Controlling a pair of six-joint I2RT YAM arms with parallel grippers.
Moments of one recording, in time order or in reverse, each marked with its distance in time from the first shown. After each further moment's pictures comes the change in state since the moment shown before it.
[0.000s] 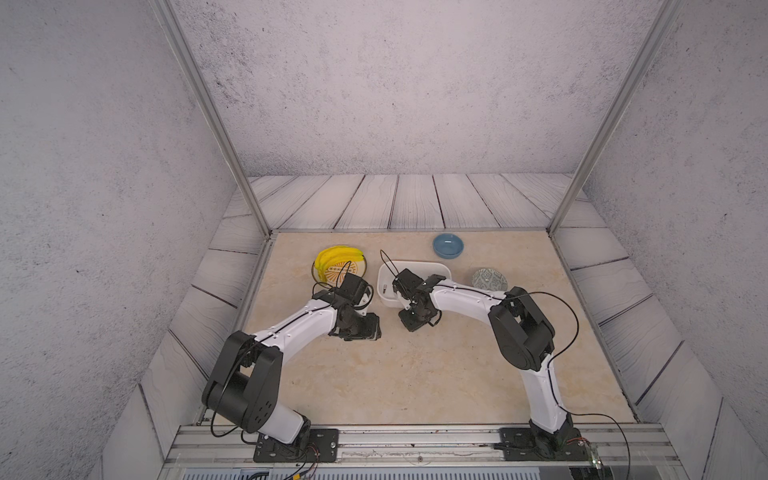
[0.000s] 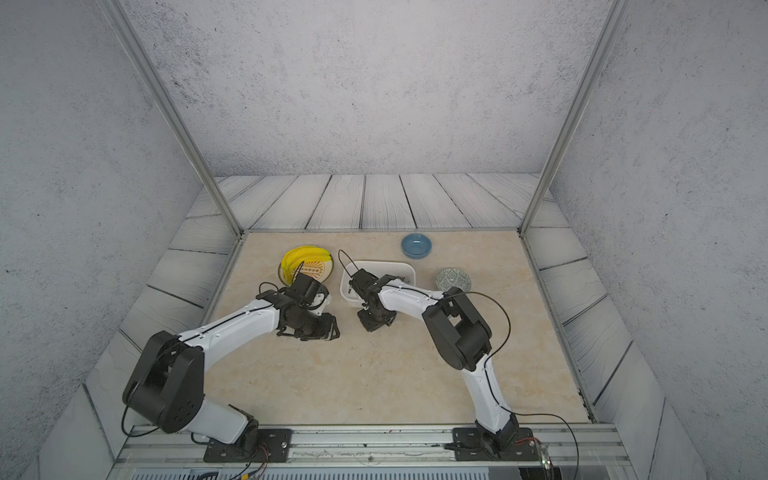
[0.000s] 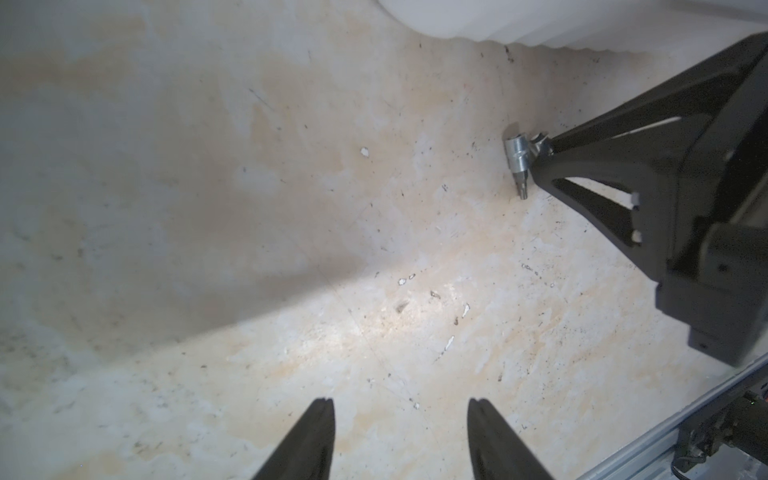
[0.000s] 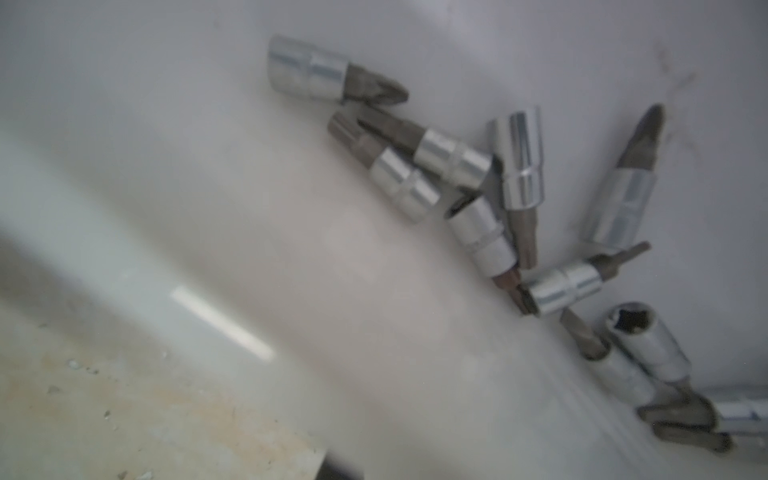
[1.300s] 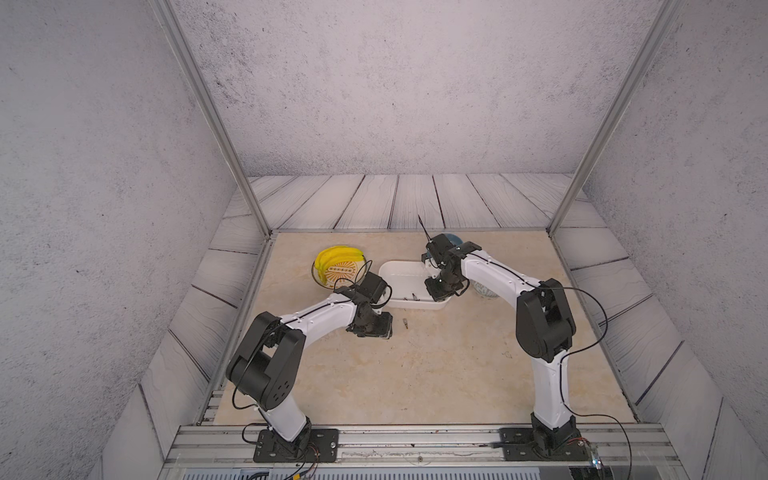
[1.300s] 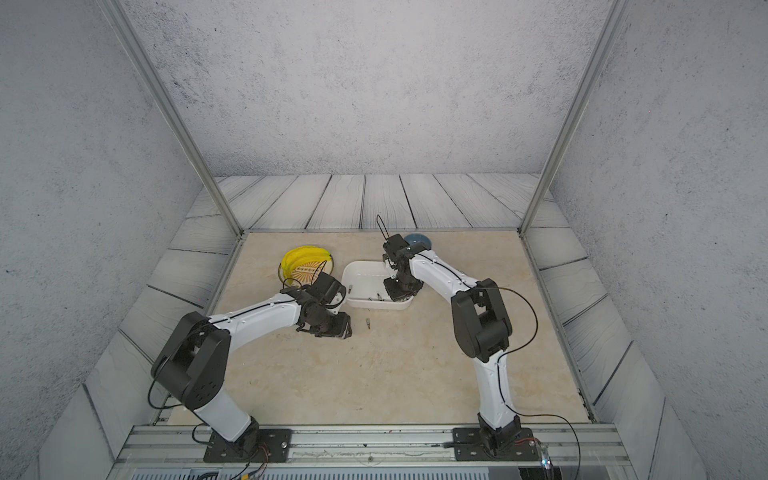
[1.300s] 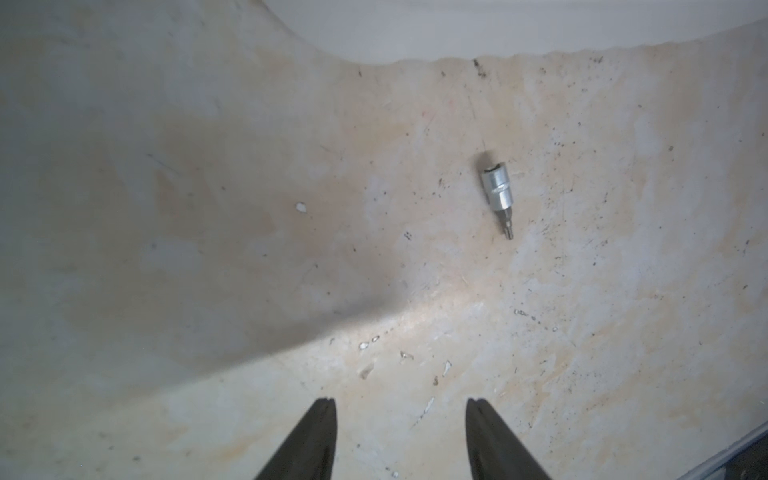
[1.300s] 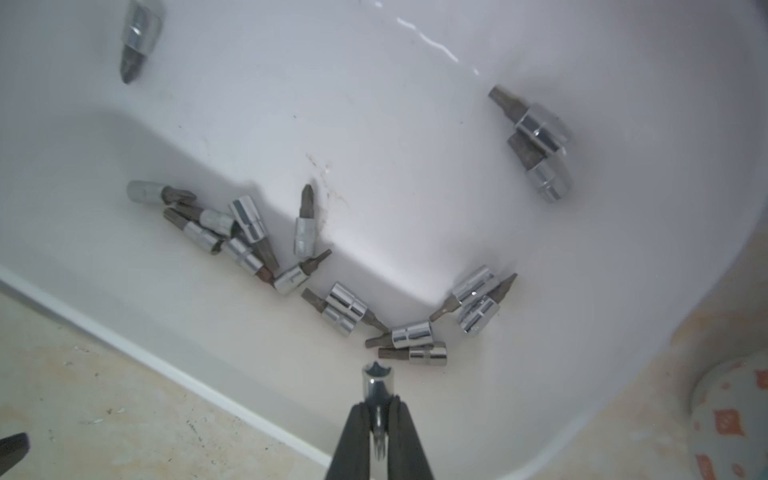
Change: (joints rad) left arm -0.110 0.158 0.104 0.042 -0.076 -0.023; right arm -0.250 -0.031 0.181 -0.222 -0.089 -0.118
